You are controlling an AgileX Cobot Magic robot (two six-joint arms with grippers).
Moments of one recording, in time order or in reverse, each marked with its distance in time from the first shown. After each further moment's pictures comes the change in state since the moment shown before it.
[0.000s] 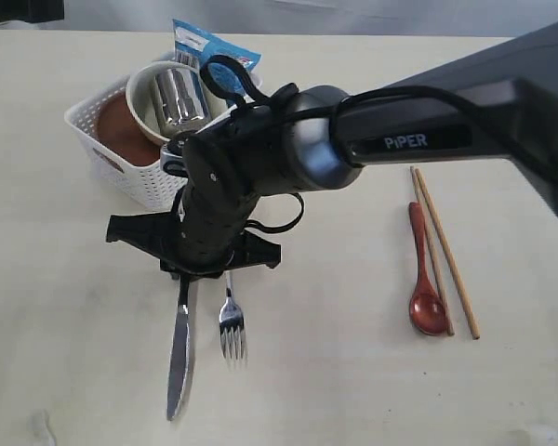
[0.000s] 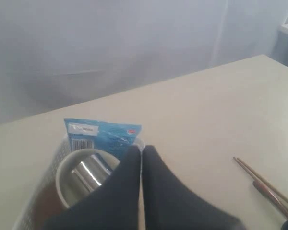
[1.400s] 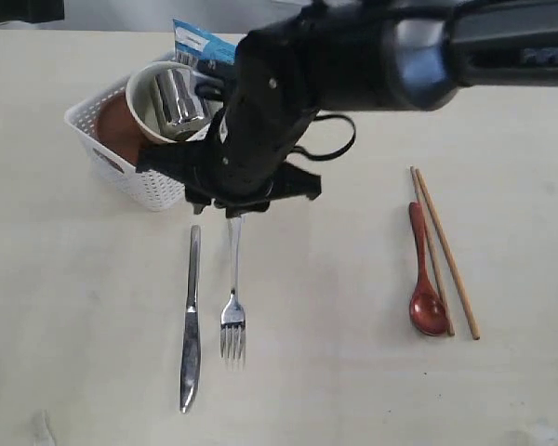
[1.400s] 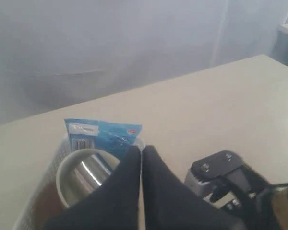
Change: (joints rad) left arm 0.000 0.000 0.000 0.000 0.000 0.000; right arm -0.106 -0.199 -0.001 -0.079 0.137 -0.096
